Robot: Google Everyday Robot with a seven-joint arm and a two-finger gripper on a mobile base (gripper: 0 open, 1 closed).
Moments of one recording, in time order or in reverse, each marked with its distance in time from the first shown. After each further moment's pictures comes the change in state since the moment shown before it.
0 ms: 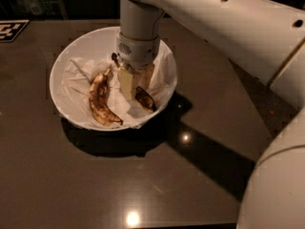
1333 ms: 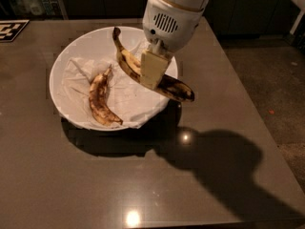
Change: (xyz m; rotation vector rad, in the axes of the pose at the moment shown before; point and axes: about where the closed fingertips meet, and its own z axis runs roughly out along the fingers) arm 0.076 0.045 -0.097 0.019 -0.172 -0.336
